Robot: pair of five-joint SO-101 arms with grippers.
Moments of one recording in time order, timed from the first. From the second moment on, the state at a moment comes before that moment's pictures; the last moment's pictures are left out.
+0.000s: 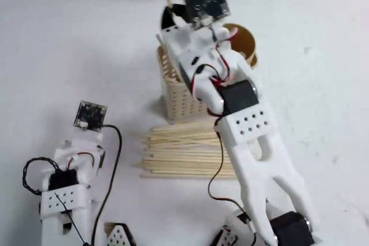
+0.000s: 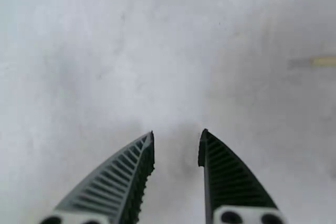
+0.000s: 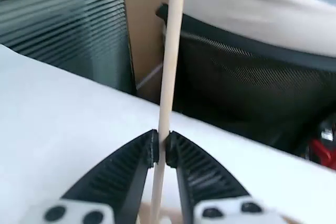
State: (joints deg) left arm -20.9 -64.5 90.6 41.2 -27.1; right arm -24.3 -21.8 14.2 31.6 6.4
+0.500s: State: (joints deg) left arm -20.9 -64.5 90.6 41.2 -27.1; right arm -22.2 -42.8 56.3 15.3 5.9
